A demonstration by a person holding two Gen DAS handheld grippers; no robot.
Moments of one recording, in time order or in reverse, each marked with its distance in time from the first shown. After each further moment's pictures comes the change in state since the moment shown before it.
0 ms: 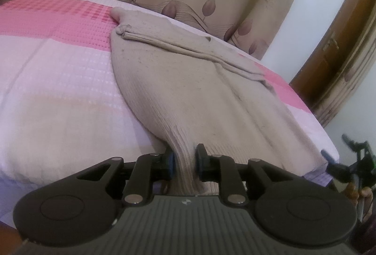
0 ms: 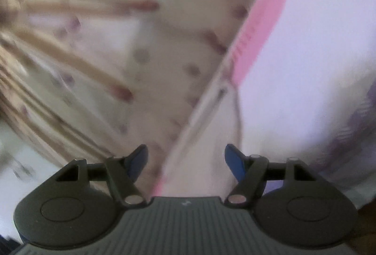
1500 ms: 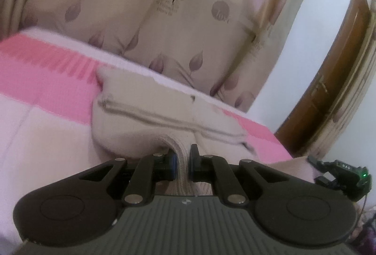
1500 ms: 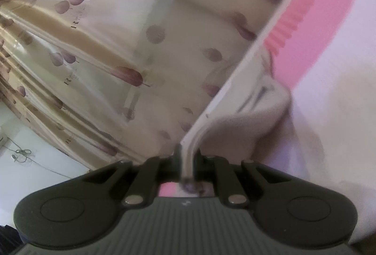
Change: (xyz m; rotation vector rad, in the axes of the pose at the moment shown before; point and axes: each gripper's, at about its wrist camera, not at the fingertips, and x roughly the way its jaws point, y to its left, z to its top) left arm -0.022 -0.029 0.070 -0.024 -0.231 -0.039; right arm 0.083 0.067 0.042 -0.065 0.080 0.032
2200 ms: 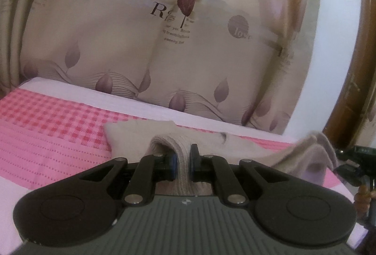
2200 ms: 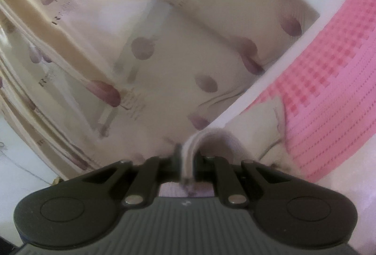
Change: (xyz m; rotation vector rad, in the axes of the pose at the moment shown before) left arm 0.081 -0.012 0.071 0.120 -0.089 0.169; right arm 0.104 0.000 0.091 -0.124 -0.031 -0.106
